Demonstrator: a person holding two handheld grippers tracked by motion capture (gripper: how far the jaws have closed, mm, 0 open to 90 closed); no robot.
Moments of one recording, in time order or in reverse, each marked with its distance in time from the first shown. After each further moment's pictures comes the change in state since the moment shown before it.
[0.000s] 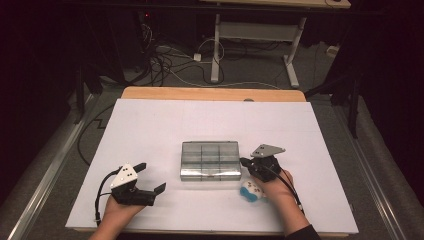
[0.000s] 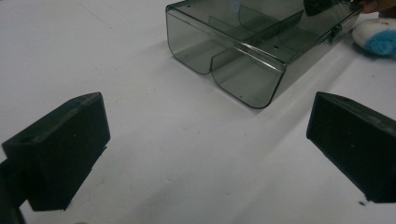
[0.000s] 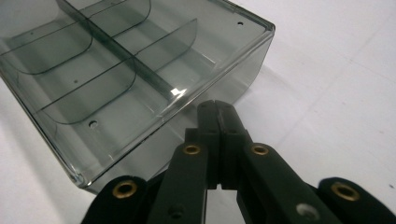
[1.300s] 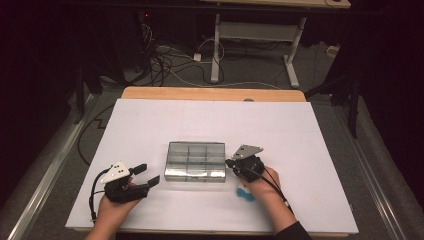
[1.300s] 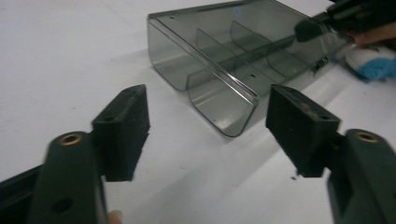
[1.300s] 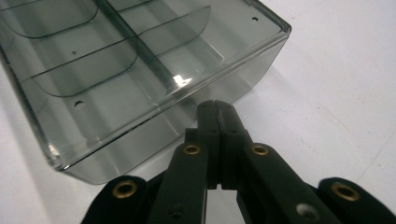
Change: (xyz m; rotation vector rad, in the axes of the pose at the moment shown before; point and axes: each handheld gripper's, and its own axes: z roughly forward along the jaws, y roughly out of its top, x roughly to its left) left arm 0.016 0.002 -0.017 -0.011 0.008 -0.125; right arm 0.029 0.023 0.022 0.050 0.027 -0.120
